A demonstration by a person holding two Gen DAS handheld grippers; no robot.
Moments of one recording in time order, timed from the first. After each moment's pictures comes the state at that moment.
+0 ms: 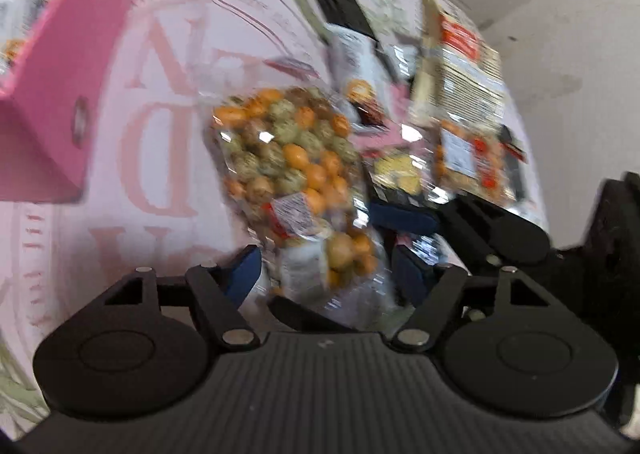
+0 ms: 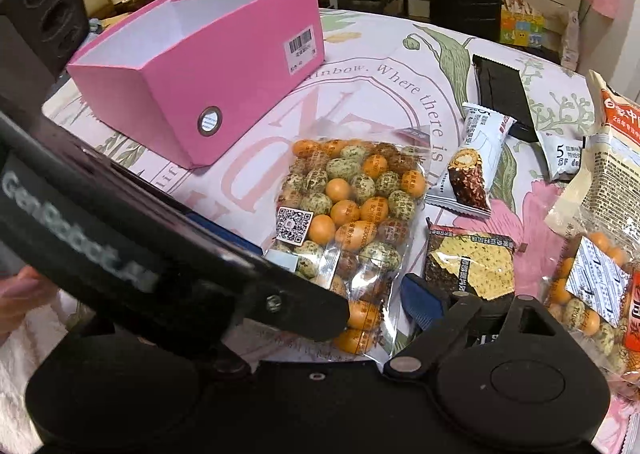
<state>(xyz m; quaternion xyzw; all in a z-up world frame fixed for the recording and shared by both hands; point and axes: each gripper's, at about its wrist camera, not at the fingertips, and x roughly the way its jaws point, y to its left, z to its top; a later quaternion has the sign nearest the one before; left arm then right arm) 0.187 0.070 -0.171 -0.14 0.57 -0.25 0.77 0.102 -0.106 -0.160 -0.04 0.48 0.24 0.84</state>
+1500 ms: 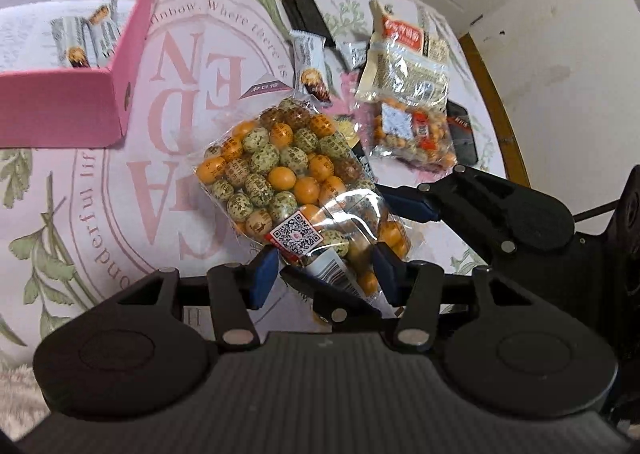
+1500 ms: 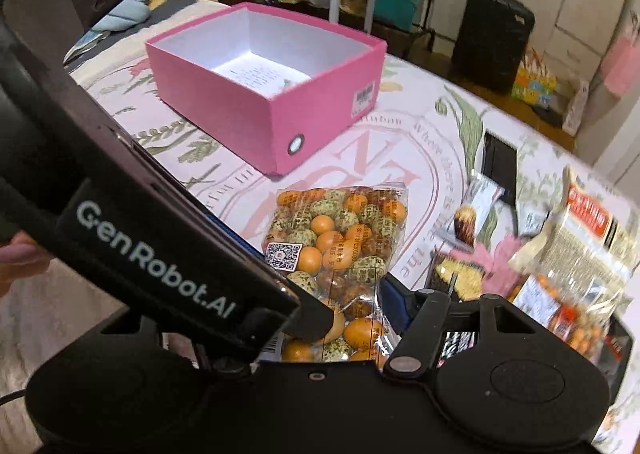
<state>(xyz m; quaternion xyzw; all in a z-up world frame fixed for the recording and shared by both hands) 0.114 0.091 -0.081 -0.13 0.57 -0.26 0.77 0.035 -0.078 -0.069 -0.14 0.44 0.26 0.85</state>
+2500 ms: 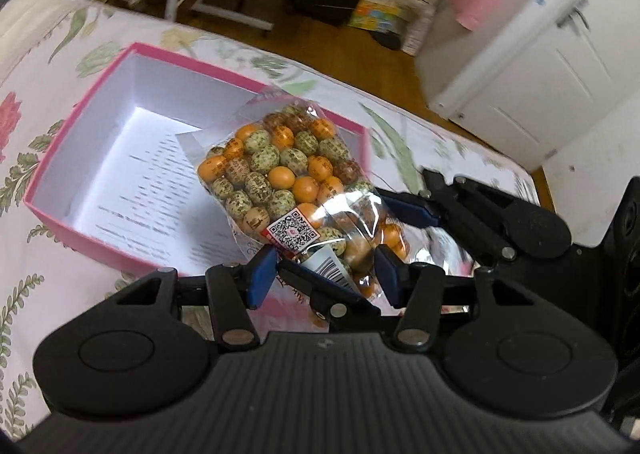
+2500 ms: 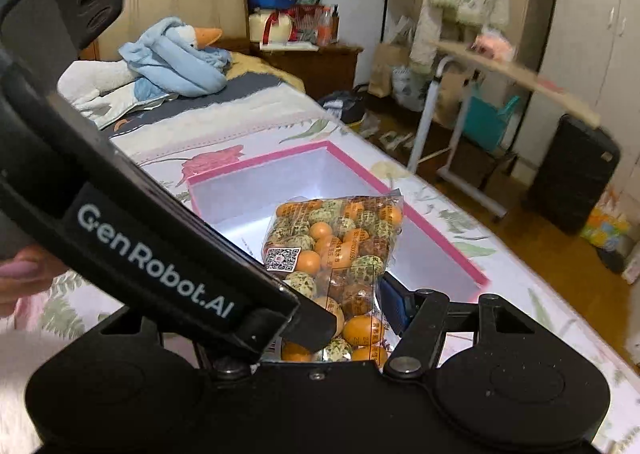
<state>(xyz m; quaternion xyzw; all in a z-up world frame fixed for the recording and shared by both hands) 0.227 0.256 -0.031 -0.20 0.49 -0.10 0.84 0.180 0.053 -0.024 -0.16 0.33 0.40 0.84</state>
